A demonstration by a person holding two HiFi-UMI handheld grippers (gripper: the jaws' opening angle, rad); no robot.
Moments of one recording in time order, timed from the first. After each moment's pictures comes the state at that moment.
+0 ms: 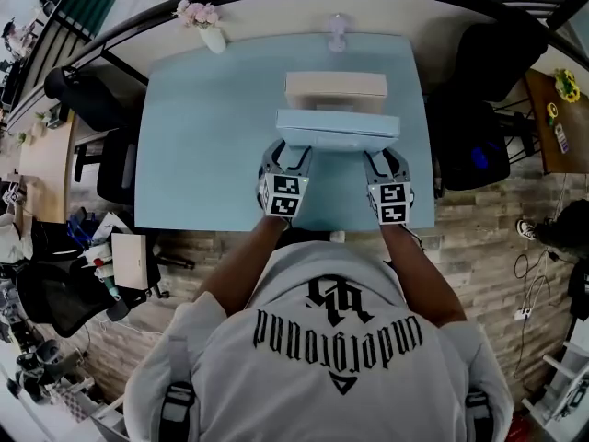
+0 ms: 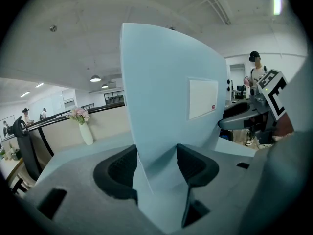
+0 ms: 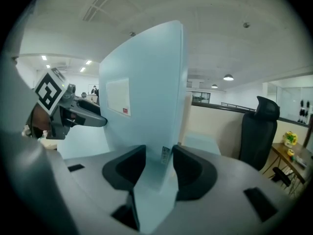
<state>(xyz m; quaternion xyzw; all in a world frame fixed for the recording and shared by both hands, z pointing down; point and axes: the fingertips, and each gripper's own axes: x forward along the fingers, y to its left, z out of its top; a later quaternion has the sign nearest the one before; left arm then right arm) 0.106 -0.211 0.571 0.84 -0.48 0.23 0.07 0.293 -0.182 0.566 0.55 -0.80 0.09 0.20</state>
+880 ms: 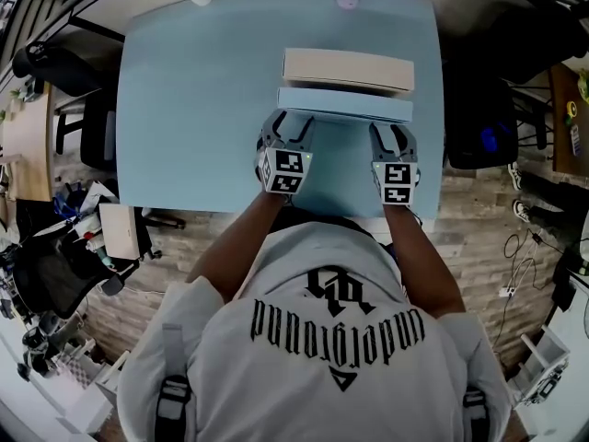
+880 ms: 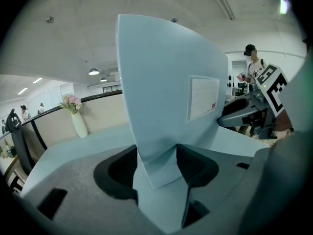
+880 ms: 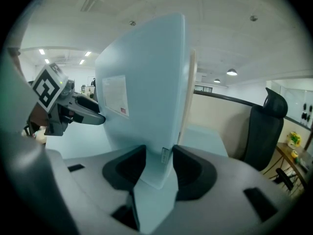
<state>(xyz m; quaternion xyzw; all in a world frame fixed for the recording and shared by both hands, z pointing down) 0.110 -0.265 0.639 0.83 -0.48 0.26 0.09 0.296 -0.243 0.626 0.54 -0.80 0.11 0.24</state>
